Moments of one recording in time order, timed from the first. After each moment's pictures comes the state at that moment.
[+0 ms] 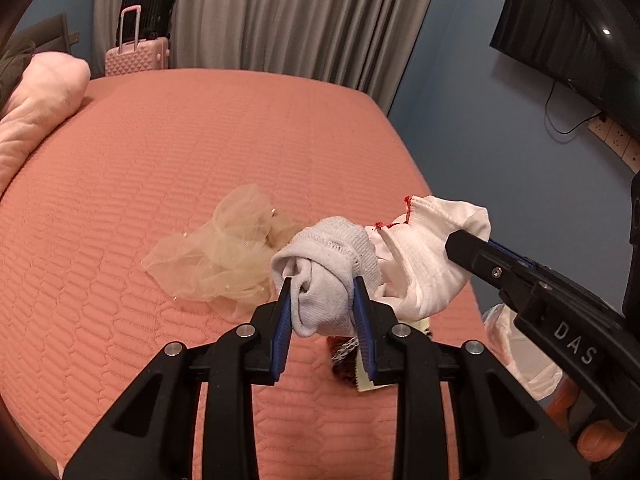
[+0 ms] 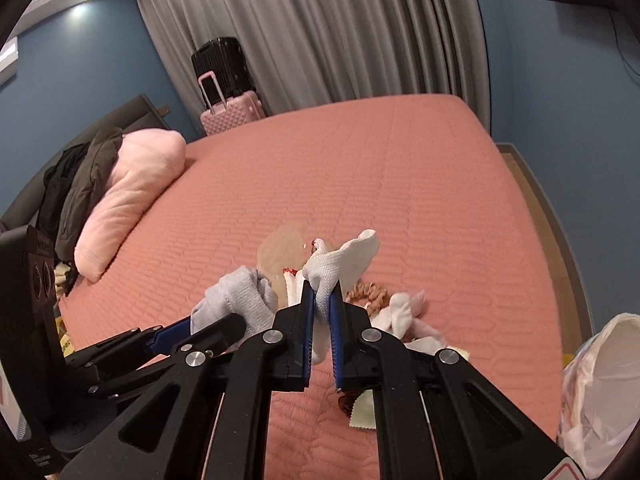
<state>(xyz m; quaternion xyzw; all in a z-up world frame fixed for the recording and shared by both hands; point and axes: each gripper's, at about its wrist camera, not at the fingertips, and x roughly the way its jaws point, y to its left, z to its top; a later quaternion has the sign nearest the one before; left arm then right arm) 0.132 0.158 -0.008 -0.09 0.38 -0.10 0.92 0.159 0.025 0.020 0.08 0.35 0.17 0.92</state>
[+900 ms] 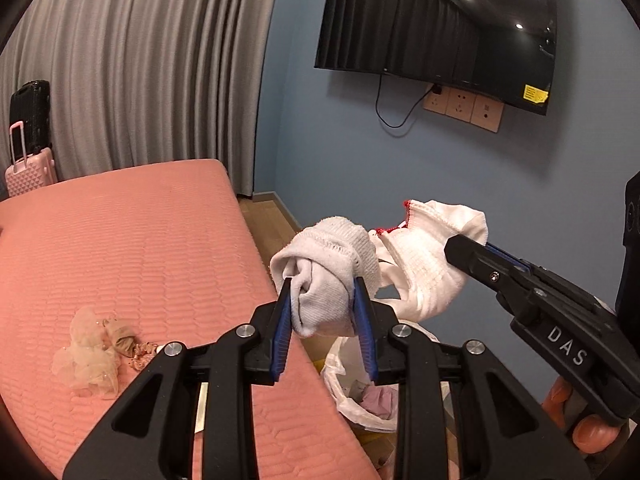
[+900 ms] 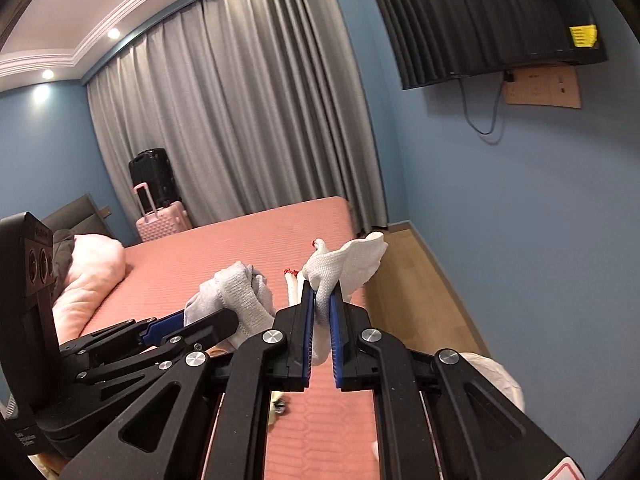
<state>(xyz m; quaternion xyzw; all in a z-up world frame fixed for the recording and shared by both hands) 0.081 -0.047 0.089 0.00 0.28 -0.28 0.92 0.033 -0.197 0.131 0.11 0.22 0.01 0.97</state>
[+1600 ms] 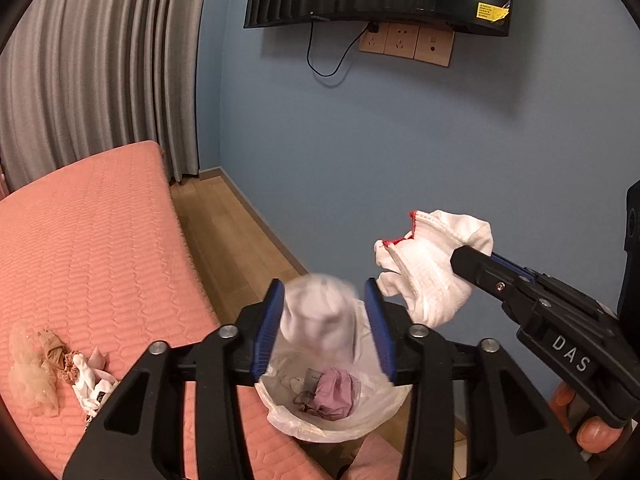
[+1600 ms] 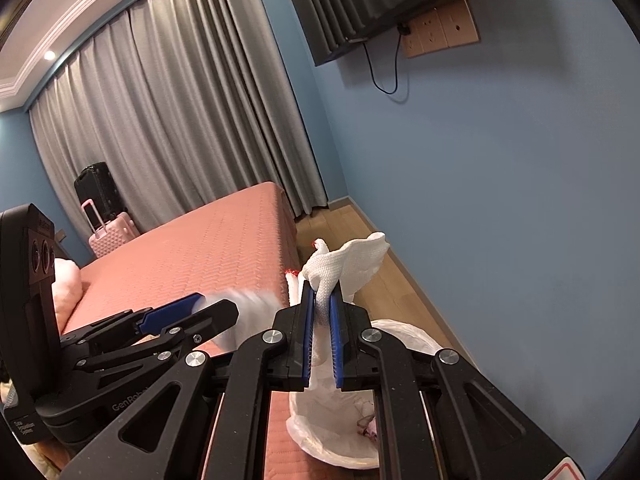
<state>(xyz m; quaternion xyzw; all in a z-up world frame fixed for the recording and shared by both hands) 0.083 -0.150 0.047 0.04 0.31 -0.35 0.88 0.020 -0.307 0.071 0.16 0.26 -0.08 0.95</state>
